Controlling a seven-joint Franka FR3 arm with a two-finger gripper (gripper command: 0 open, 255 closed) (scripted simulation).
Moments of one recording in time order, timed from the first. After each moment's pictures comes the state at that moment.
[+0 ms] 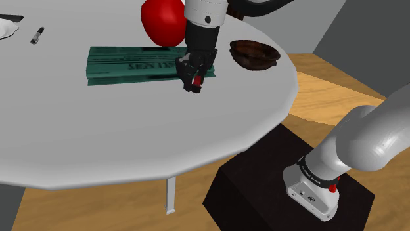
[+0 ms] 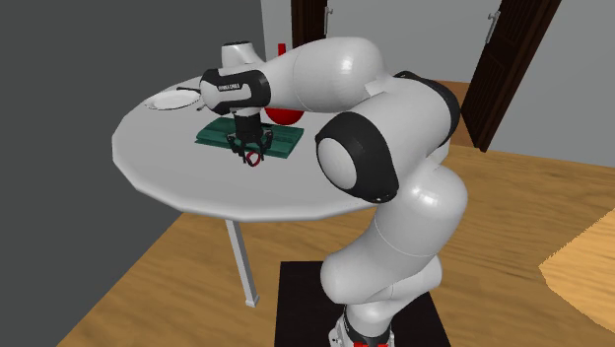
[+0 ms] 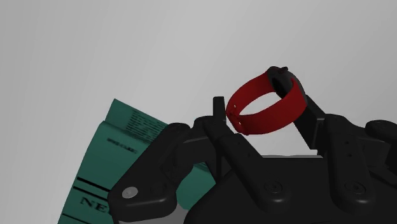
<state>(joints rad) 0.14 -0.18 0.51 -2.03 0.09 1.89 0.38</state>
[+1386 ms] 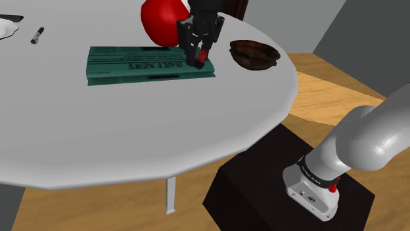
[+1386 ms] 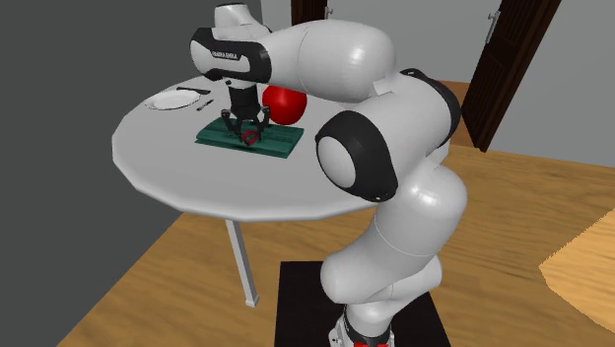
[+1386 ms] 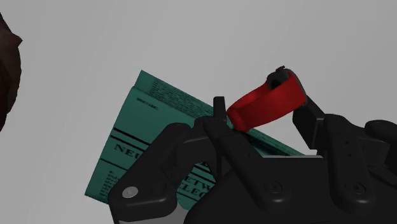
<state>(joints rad) 0.14 -0.18 0.50 -1.83 0.08 1.69 0.39</state>
